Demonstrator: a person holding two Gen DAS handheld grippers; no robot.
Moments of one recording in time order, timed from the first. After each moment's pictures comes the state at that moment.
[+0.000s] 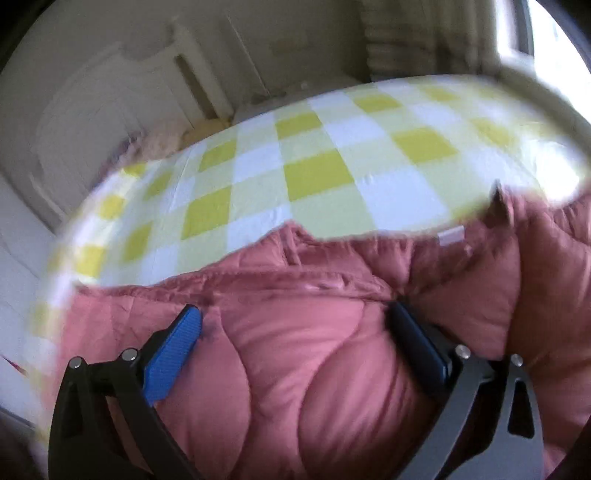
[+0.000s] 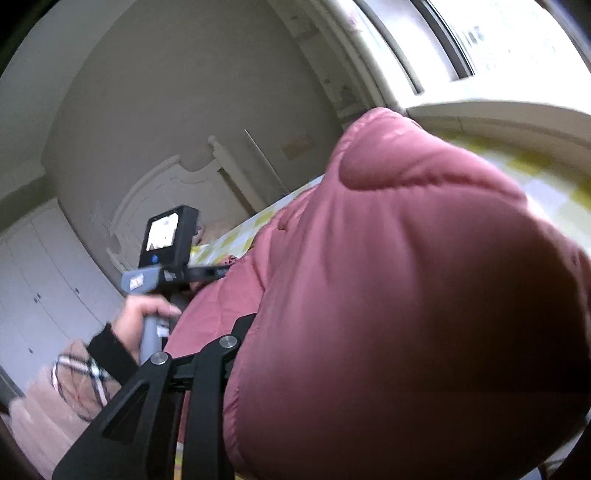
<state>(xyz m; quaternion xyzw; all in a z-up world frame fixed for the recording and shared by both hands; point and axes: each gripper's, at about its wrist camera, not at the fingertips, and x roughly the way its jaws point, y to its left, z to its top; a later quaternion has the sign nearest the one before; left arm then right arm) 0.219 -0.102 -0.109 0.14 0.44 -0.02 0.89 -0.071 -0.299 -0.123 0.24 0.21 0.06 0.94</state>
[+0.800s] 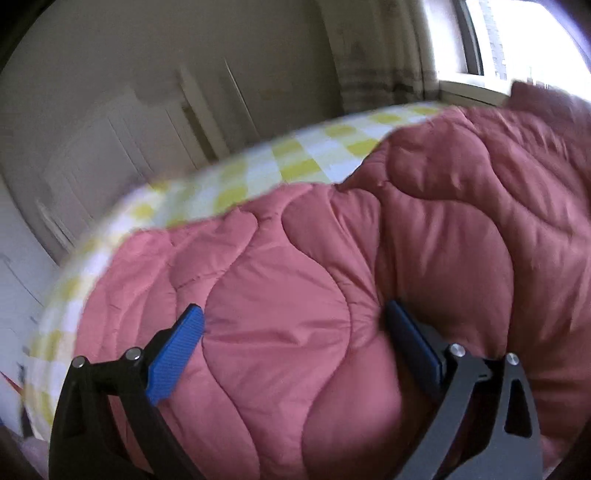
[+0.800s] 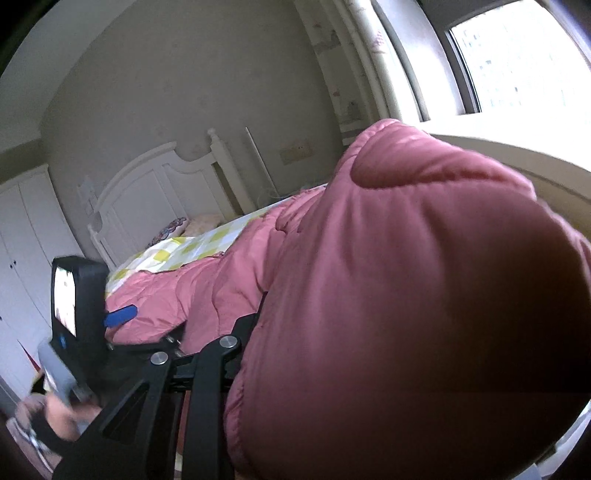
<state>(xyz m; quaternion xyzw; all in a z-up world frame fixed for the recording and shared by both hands) 0.048 -0.089 -0.110 0.20 0.30 -0.04 0.93 -0.082 -0.257 -0.100 0.17 0.21 0.02 0.96</state>
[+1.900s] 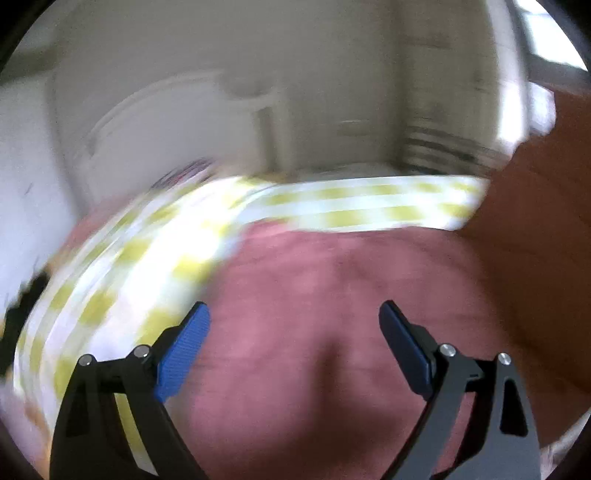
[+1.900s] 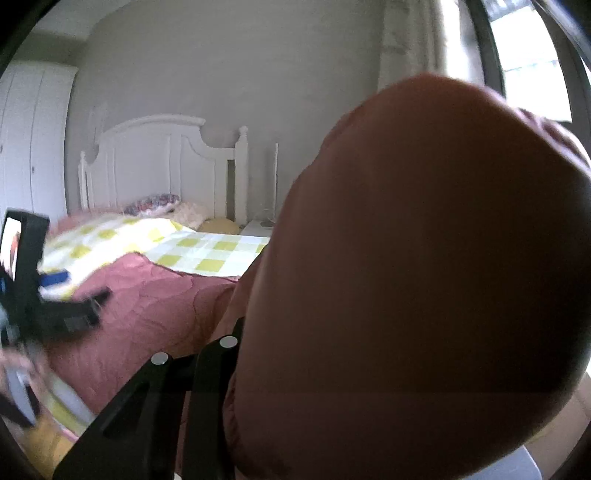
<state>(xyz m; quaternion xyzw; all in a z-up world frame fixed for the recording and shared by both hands) 0.048 0.084 -0.068 0.04 0.28 0.03 0.96 -0.063 -0.150 -0.036 -0.06 0.17 -0.03 0.98</state>
